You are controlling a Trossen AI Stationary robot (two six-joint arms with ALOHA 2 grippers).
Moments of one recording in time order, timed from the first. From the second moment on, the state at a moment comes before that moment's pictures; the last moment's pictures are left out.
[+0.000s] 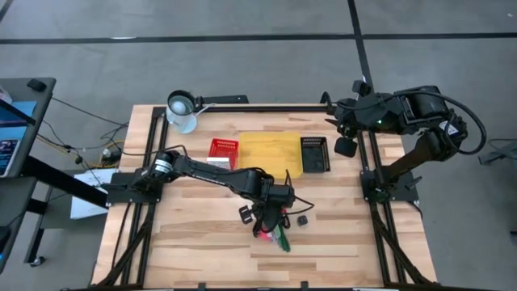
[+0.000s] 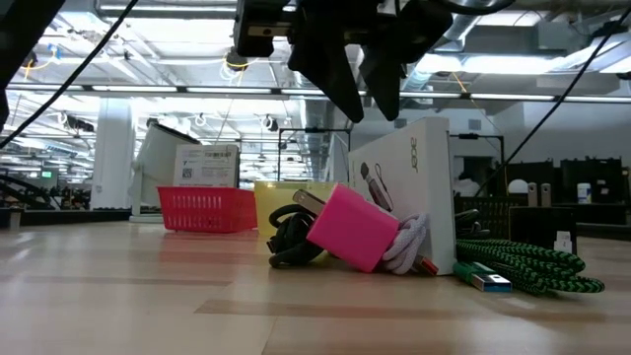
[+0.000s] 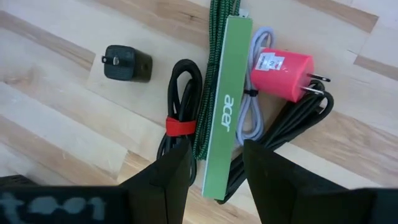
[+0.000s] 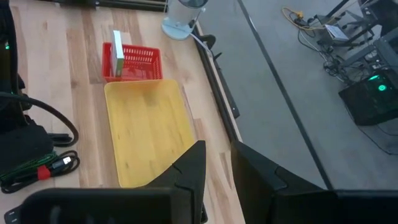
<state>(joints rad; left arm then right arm) -0.21 2.18 2.00 -1.01 0.10 0.97 0.10 1.43 2.15 -1.57 0.52 0.00</state>
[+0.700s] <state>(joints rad) -0.21 2.20 2.00 -1.02 0.10 0.98 0.10 1.43 2.15 -1.57 0.52 0.00</state>
